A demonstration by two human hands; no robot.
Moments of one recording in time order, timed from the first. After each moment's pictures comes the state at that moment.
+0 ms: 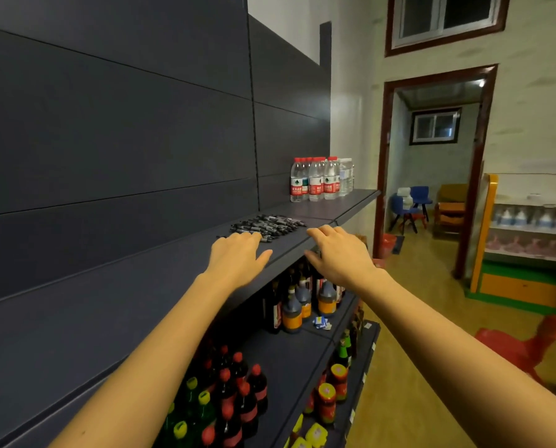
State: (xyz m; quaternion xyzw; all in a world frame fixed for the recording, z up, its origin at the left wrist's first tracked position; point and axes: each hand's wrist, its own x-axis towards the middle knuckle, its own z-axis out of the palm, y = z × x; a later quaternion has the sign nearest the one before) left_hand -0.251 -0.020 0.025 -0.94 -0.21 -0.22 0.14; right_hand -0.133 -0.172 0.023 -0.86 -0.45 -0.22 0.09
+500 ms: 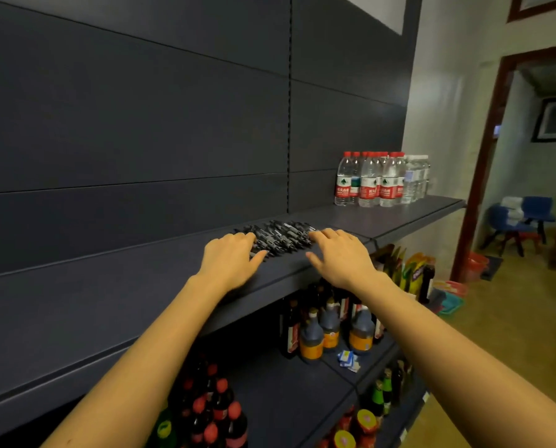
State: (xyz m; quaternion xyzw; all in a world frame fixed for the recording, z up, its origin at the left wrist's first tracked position) left_hand -0.093 0.035 0.012 -0.90 -0.36 -0.20 0.15; right_hand 0.076 -0.078 0.016 -0.79 -0.58 -0.18 0.10
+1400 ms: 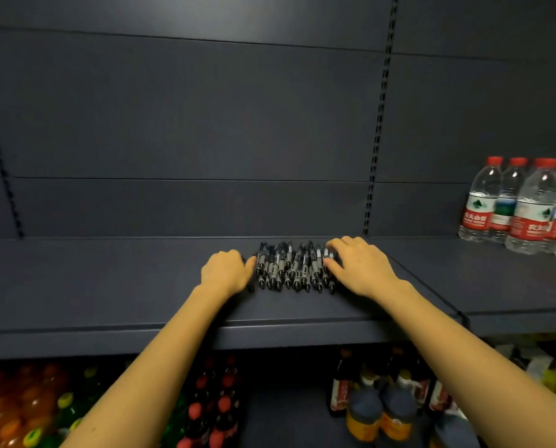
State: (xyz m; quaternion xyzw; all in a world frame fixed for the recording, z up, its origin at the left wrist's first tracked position) left_hand 0.016 0.099 -0.011 -0.66 -0.72 -0.21 0.01; right_hand 0.243 0.085 0.013 -0.60 -0.78 -0.13 0.14
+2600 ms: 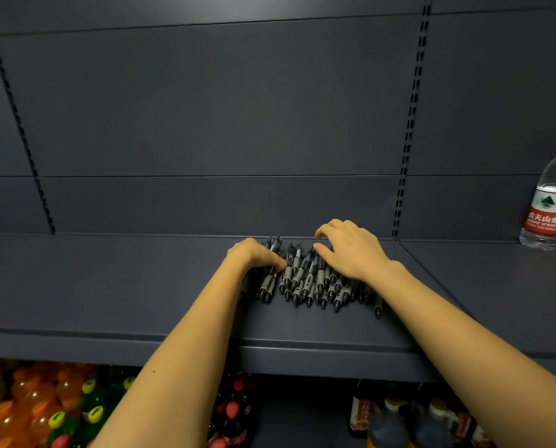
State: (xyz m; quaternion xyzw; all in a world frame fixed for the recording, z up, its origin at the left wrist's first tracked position) left_hand 0.053 0.156 0.015 -0.53 -0.77 -0.23 -0.26; right_hand 0.236 0.161 0.022 -0.51 -0.84 -0.10 0.16
